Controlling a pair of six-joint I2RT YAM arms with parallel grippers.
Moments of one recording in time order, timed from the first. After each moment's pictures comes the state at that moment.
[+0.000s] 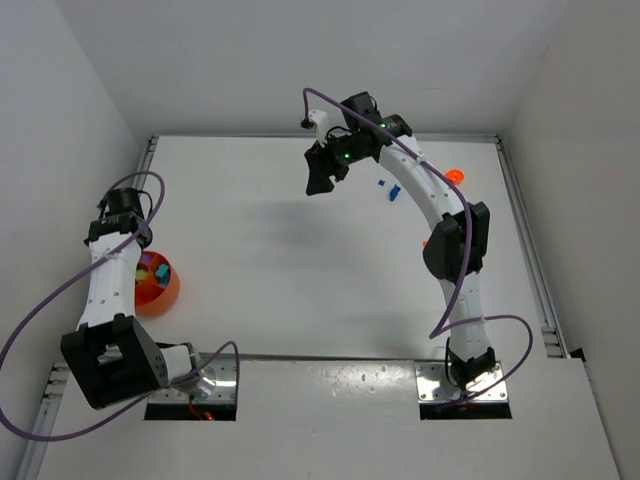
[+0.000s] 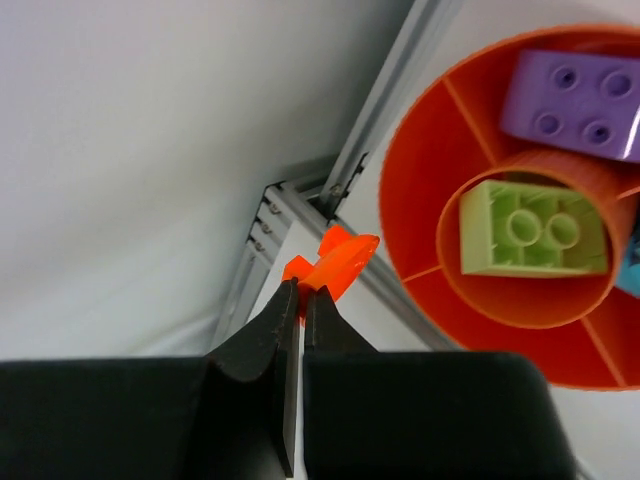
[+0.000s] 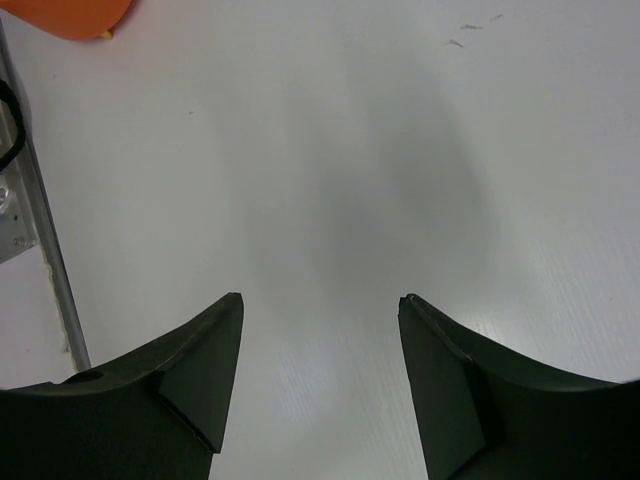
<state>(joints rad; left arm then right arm) 0.34 1.21 1.01 -0.92 -0.73 0.11 0.47 2.21 2.23 -0.94 -0.67 -0.37</state>
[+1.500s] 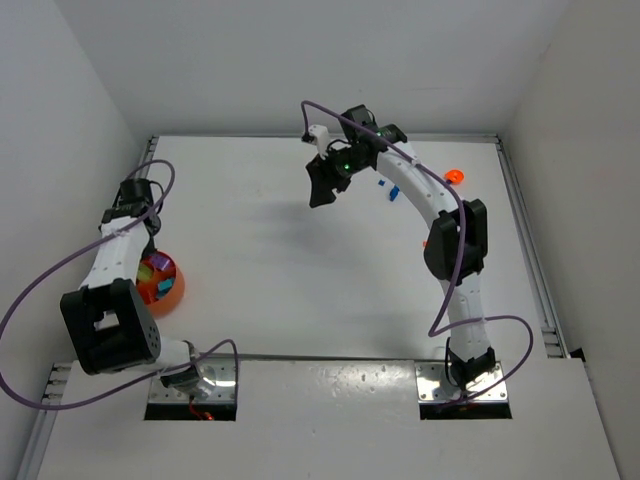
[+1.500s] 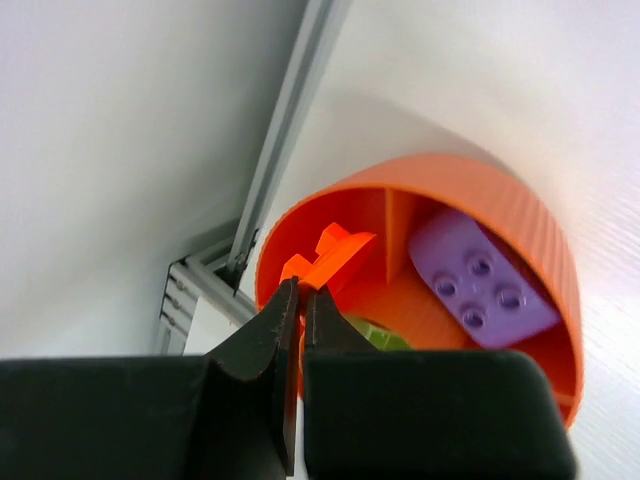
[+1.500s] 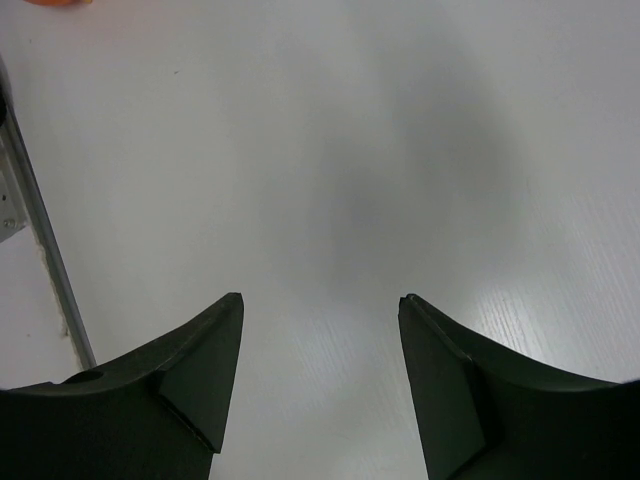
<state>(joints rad) 0.30 1.39 1.03 -0.73 -0.57 0.06 0.47 2.20 2.11 -0.91 -0.66 -0.37</state>
